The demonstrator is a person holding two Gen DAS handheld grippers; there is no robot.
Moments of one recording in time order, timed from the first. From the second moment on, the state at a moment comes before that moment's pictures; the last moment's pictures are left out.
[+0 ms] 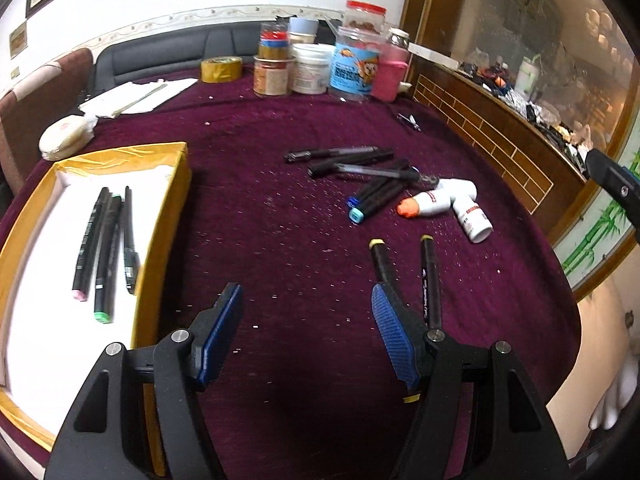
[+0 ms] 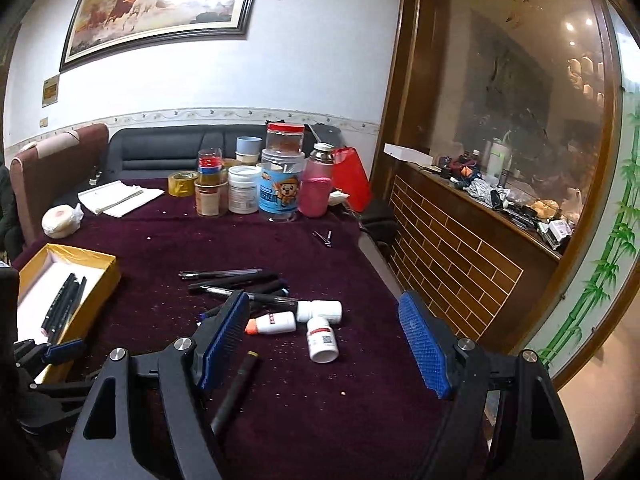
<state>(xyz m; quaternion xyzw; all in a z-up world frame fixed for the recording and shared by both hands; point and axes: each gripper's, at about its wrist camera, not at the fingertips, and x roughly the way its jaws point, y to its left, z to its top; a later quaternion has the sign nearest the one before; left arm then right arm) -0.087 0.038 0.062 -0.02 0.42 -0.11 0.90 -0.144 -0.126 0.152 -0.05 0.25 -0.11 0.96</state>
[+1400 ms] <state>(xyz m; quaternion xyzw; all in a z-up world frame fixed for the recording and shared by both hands) -0.053 -0.026 0.009 0.08 0.47 -0.13 0.87 -0.129 -0.152 0.137 -0.06 0.27 -0.13 0.95</state>
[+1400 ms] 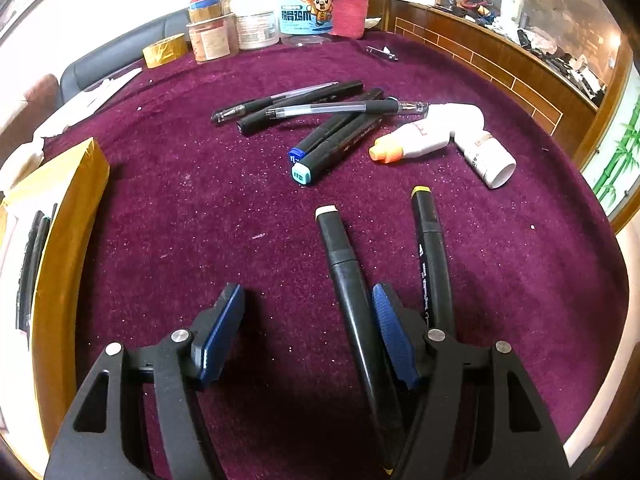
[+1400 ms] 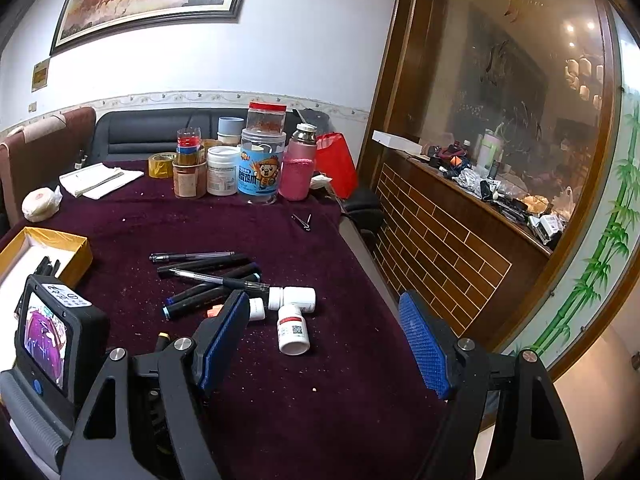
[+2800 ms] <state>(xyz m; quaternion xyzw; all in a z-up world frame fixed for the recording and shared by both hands) -0.066 -0.002 0.029 0.02 0.45 -0.20 0.87 -0.109 -0.135 0.124 -0.09 0.30 -0.13 0.94</state>
